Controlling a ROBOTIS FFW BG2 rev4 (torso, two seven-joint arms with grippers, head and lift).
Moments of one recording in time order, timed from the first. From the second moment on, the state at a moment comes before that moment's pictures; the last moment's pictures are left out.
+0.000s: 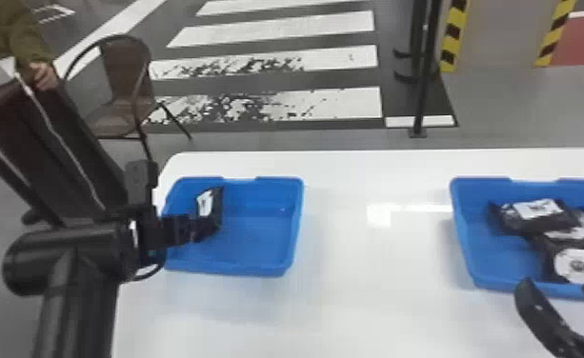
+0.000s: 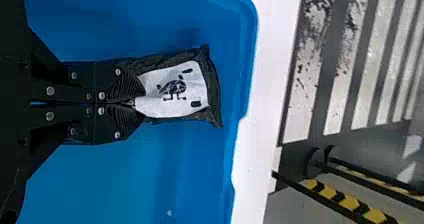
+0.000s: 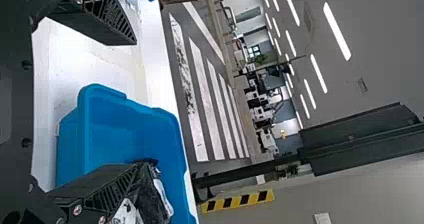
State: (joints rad) left arm -0.14 0.20 0.30 -1.71 -0.02 1.09 -0.46; right arm 0.67 -0.02 -0.14 -2.12 -0.34 0.10 0.39
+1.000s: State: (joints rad) left arm 0.17 0.14 -0.04 -2.28 0.07 0.93 -0.54; right arm 0.41 -0.10 0.06 -2.03 -0.49 0.16 0.51
